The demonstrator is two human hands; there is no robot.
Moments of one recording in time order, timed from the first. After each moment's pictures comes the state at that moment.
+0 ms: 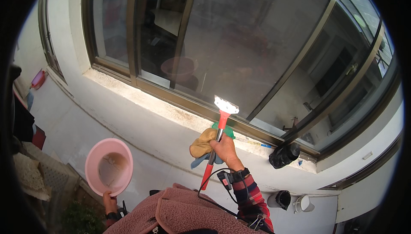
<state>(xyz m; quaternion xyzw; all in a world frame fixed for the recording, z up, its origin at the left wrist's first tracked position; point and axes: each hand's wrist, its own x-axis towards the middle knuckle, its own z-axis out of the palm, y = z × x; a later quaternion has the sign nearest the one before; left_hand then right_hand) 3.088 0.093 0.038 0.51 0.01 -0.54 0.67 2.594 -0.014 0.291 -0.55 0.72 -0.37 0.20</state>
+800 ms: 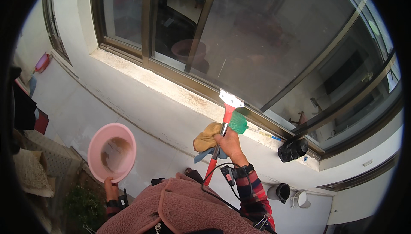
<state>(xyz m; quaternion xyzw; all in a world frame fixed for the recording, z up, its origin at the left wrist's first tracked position) 3.108 0.094 0.045 0.54 -0.21 -0.49 0.65 2.628 -0.017 0.278 -0.55 0.73 -0.33 0.25</state>
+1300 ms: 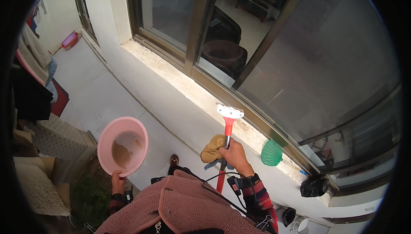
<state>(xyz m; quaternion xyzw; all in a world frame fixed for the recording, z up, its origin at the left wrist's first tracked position) 3.165 0.037 0.049 0.69 -0.34 -0.36 0.52 2.726 -0.131 0.246 -0.63 0.68 -0.20 0.32</state>
